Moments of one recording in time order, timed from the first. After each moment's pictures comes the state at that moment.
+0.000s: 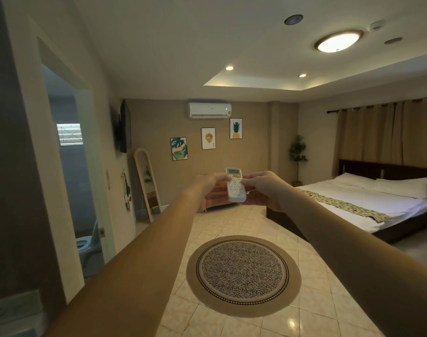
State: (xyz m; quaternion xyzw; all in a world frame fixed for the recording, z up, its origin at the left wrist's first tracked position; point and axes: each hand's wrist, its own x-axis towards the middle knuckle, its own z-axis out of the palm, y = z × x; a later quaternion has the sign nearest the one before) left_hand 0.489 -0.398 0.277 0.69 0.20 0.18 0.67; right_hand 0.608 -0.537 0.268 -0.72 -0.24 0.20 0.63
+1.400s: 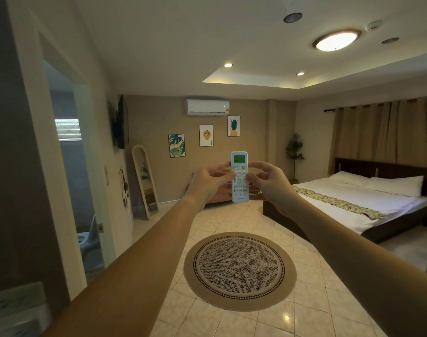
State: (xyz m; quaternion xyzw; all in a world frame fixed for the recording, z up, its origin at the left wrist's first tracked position) left_hand 0.486 -0.392 0.259 0.73 0.01 0.26 0.63; right_hand 0.594 -0.558 0.250 -0.70 -0.35 0.03 0.63
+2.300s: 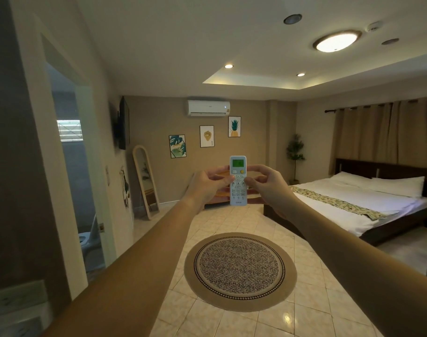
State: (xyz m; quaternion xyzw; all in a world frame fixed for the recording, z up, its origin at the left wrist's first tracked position) left_hand 0.486 -0.391 0.252 0.75 0.03 0.26 0.61; right_hand 0.587 -0.565 0.245 -0.68 -0.36 0.05 0.63
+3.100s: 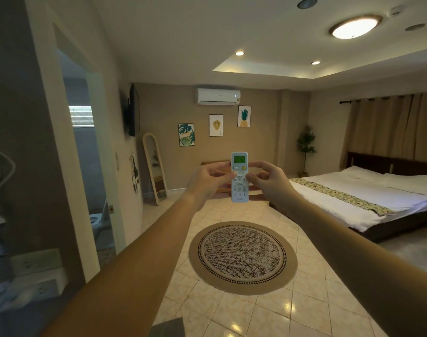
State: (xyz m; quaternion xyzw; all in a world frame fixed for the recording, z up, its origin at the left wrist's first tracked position) left_hand 0.461 -0.432 0.235 0.73 0.04 0.27 0.62; right_hand 0.569 -0.604 0.234 -0.67 -0.38 0.08 0.63
